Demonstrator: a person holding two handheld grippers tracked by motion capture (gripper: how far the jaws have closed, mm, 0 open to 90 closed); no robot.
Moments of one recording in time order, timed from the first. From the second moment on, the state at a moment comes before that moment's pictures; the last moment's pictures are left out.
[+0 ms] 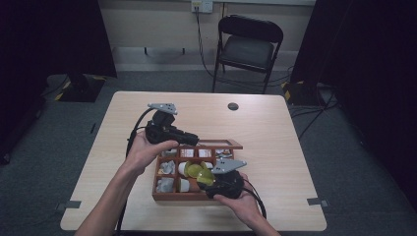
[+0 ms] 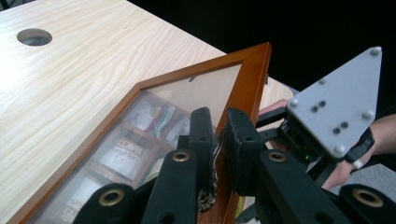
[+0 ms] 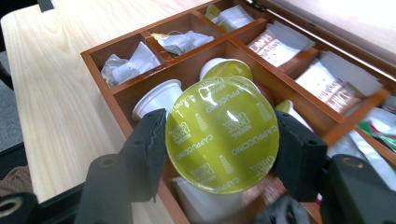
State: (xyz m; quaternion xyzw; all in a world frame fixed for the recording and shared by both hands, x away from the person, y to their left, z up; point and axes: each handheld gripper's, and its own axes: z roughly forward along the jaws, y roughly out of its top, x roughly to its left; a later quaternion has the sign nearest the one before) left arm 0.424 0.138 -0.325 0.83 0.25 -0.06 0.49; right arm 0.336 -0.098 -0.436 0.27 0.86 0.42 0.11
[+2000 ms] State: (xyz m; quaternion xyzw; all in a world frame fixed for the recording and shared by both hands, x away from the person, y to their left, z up) left arm 0.424 0.138 -0.326 0.83 0.25 -0.06 0.49; right arm 0.361 -0.216 -0.418 0.39 0.78 0.44 0.19
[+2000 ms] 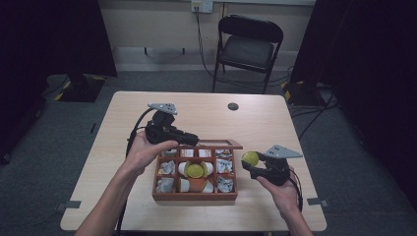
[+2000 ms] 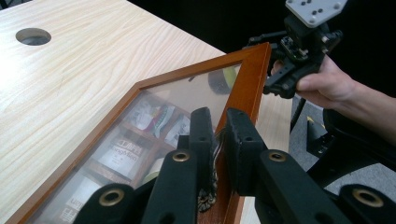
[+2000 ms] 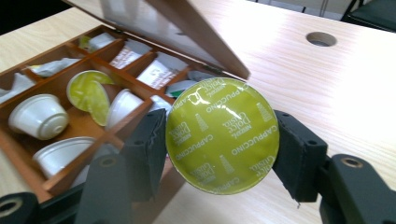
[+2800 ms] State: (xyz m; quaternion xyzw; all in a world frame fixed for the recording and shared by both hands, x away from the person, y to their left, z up) left arm 0.424 0.138 -0.326 0.84 0.25 -0.06 0.49; right arm 0.396 -0.241 -0.460 0.45 0.79 0.37 0.17
